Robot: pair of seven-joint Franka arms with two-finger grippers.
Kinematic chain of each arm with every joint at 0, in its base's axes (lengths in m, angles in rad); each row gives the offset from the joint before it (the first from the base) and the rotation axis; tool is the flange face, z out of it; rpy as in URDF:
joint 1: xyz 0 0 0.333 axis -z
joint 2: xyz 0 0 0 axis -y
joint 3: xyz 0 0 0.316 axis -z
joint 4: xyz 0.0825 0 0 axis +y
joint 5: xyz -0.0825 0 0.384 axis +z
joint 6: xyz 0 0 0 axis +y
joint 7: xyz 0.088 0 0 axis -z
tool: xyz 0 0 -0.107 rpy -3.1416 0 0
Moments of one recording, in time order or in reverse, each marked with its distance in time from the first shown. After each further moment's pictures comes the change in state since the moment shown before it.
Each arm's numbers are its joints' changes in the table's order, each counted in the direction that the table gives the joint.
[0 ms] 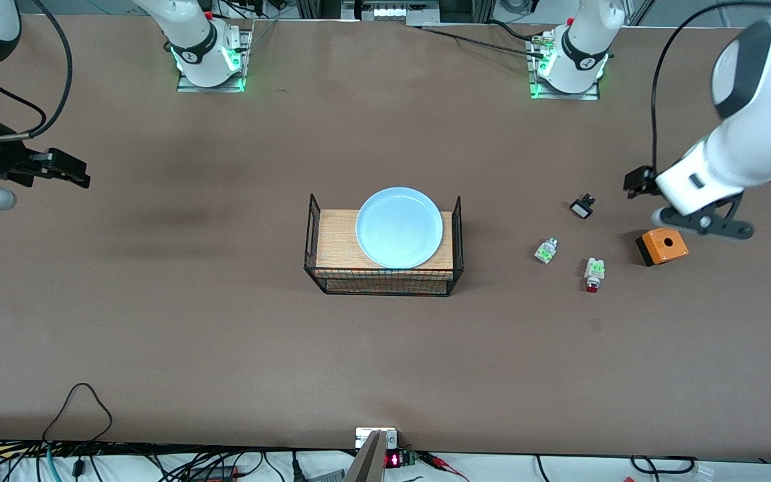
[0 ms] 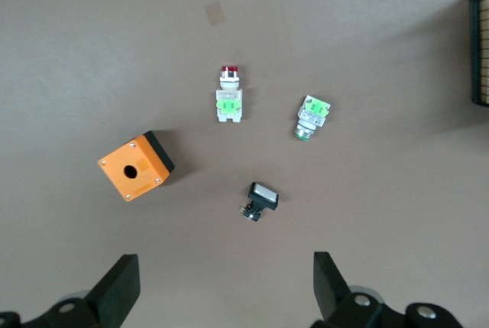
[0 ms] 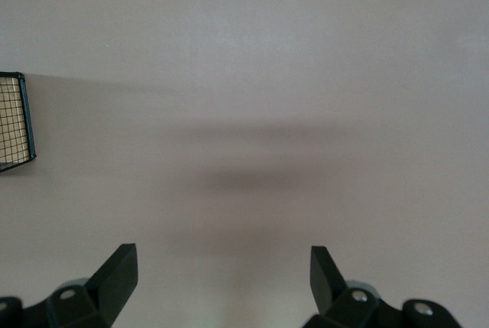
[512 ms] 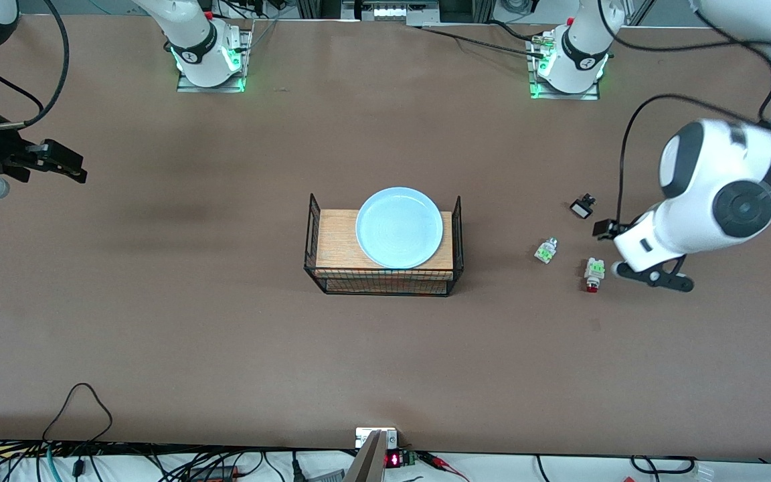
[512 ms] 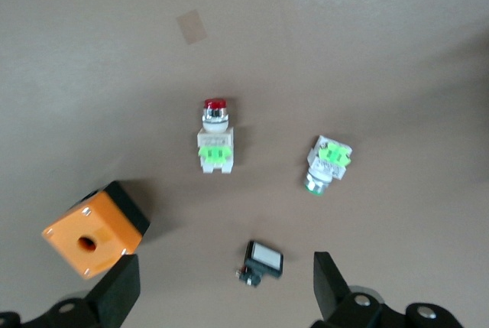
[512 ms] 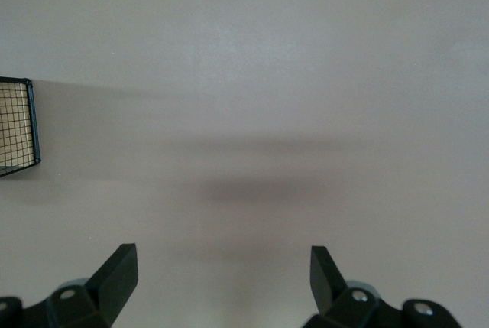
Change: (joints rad) left arm -0.002 -0.218 0.000 0.010 0.005 -0.202 0.000; right arm -0.001 0.031 -0.001 0.024 0.000 -0.018 -0.005
